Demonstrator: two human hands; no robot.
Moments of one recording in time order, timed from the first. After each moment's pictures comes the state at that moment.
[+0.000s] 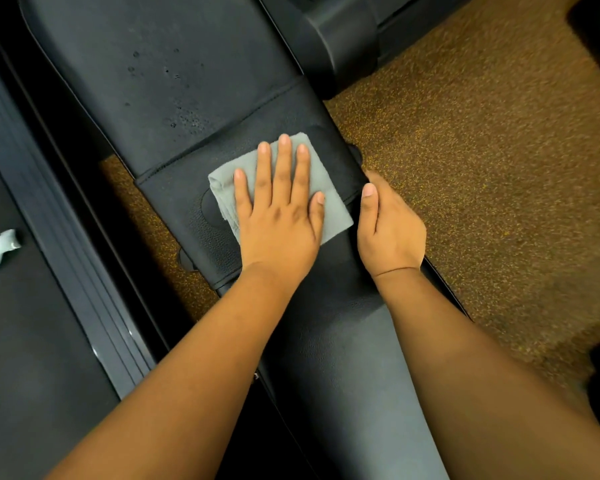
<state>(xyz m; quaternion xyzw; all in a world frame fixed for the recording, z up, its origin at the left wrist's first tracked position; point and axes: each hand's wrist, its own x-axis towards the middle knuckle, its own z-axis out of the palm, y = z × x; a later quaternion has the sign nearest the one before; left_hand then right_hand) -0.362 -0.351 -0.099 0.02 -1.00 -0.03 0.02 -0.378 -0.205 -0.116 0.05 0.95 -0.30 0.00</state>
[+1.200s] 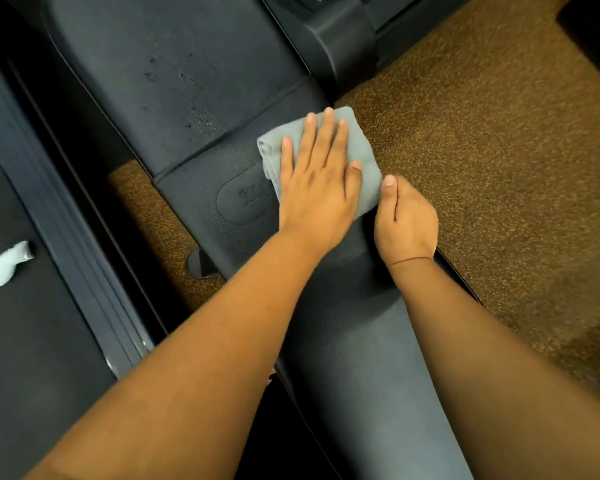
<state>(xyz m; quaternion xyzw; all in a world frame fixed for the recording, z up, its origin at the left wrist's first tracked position) -0.396 -0.335 -0.080 -0.06 -0.97 -0.22 0.00 -0.375 -0.202 -0.123 0.05 0.95 -0.30 -0.08</state>
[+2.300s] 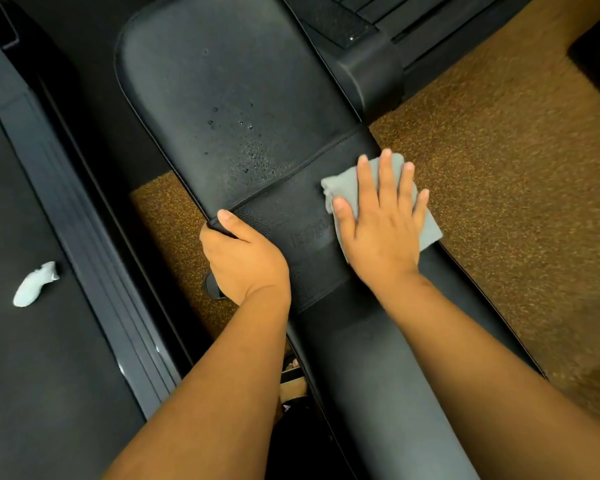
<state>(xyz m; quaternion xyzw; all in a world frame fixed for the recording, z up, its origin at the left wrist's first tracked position) -0.379 -0.440 -0.086 0.51 -0.77 -0.35 0.16 -0.407 -0.296 -0.093 -0.01 0.99 -0.14 0.01</state>
